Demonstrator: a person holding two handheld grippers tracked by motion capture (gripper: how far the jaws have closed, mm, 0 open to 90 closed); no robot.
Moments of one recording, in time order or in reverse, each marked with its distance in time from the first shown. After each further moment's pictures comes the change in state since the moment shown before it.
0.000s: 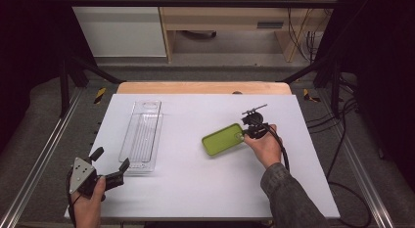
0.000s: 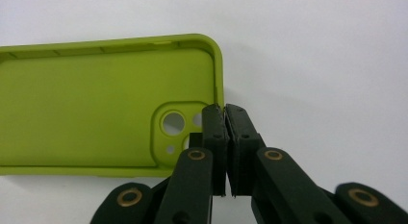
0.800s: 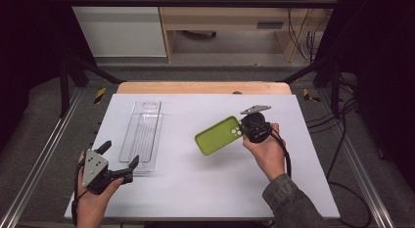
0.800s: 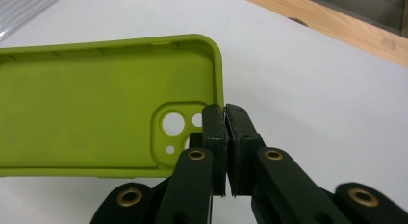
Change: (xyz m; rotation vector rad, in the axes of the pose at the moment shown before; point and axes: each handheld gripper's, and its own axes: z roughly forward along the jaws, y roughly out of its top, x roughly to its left) left arm -0.035 0.047 0.011 0.083 -0.029 0.125; right arm 0.032 -0.002 -0.064 -0.203 -0.023 -0.095
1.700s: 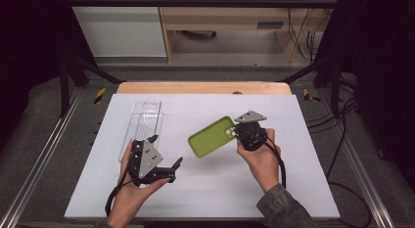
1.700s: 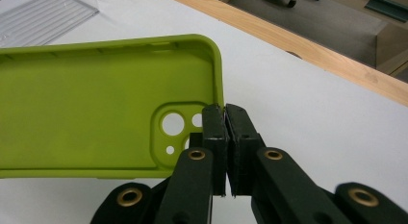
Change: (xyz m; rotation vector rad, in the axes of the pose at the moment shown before) left arm -0.088 0.047 0.052 0.109 -0.187 0.205; right arm 0.029 -0.006 -0.014 -0.121 -0.047 -0.049
